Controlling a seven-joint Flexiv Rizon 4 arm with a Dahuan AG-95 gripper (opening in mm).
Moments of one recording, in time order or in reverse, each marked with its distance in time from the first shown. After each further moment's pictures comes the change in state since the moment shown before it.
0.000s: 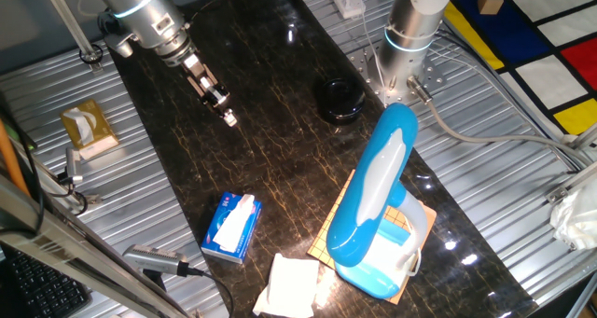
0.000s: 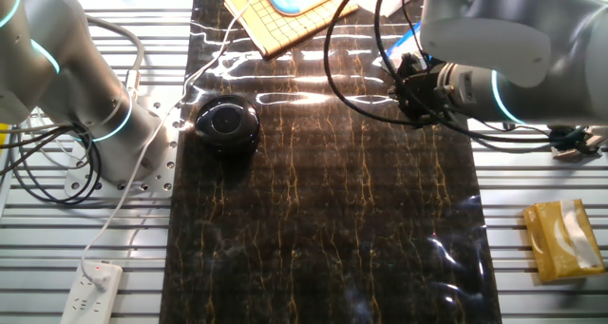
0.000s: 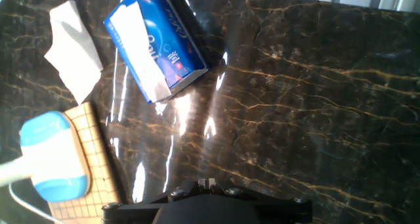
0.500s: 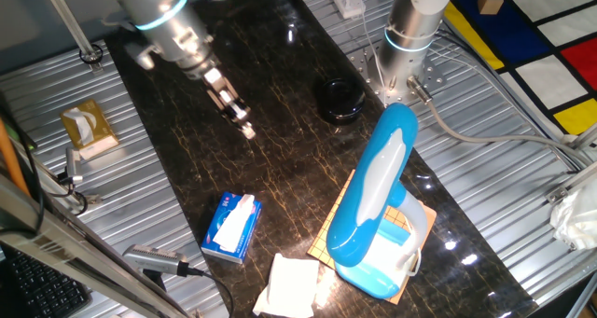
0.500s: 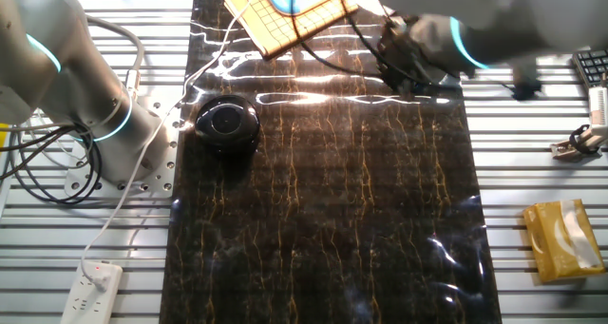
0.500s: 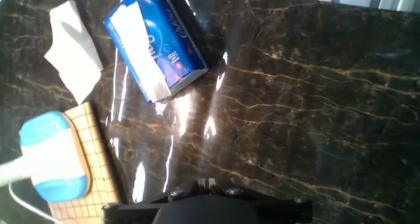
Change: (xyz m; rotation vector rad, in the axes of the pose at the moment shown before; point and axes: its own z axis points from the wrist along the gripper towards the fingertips) arm 0.010 0.054 0.040 0.019 -0.027 0.051
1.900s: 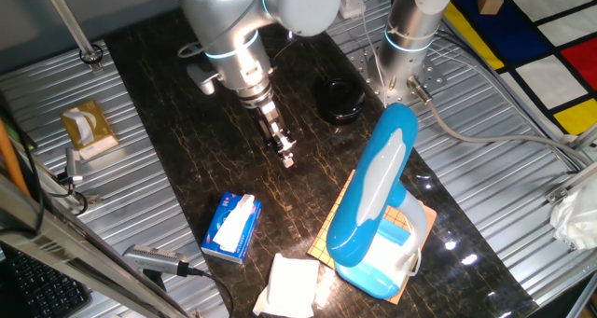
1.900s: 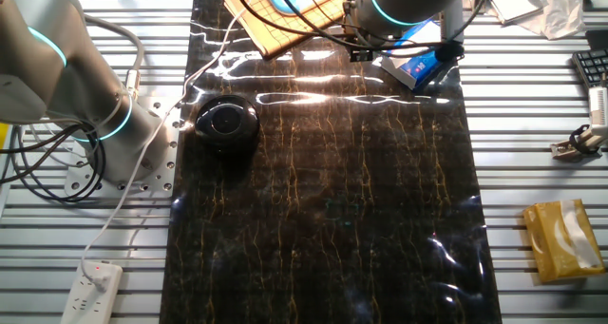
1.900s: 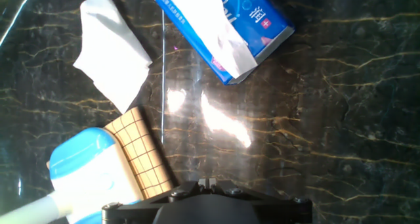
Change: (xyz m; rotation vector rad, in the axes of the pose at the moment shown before) arm 0.022 0.054 0.060 0.017 -0.088 0.055
